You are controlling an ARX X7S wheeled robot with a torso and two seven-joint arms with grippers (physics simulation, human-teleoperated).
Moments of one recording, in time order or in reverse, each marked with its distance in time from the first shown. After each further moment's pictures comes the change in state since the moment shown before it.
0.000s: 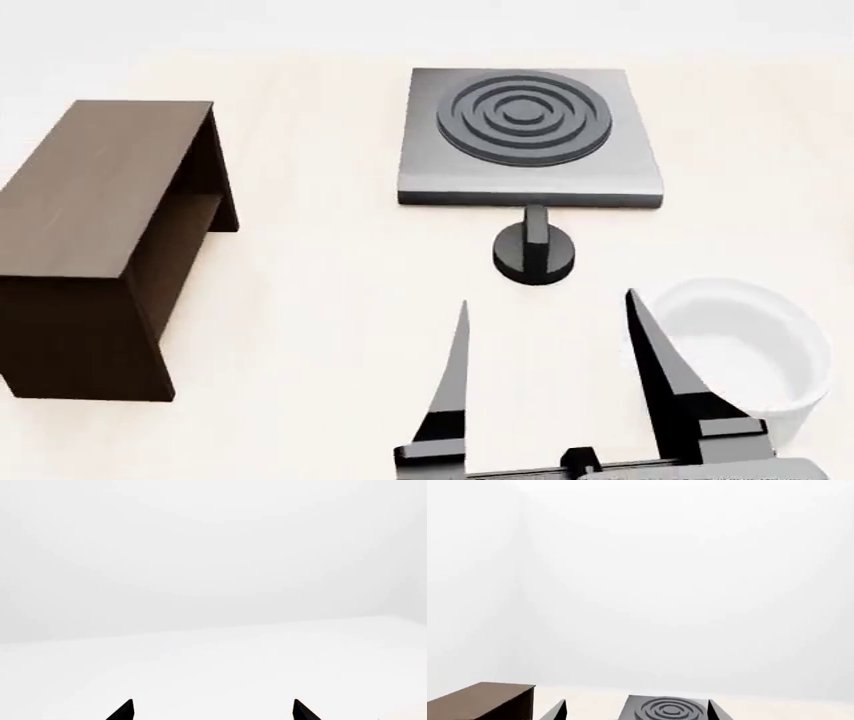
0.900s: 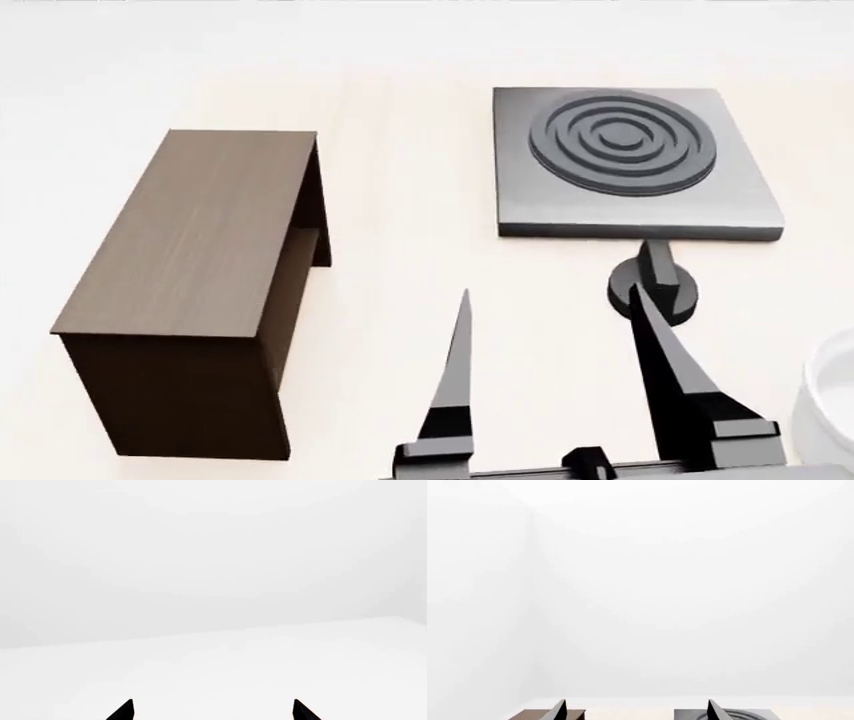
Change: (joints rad) left arm 0.007 -0.036 0.033 -0.026 -0.030 0.031 -0.028; right arm 0.005 -0.004 0.027 -0.055 0.103 0.022 0.027
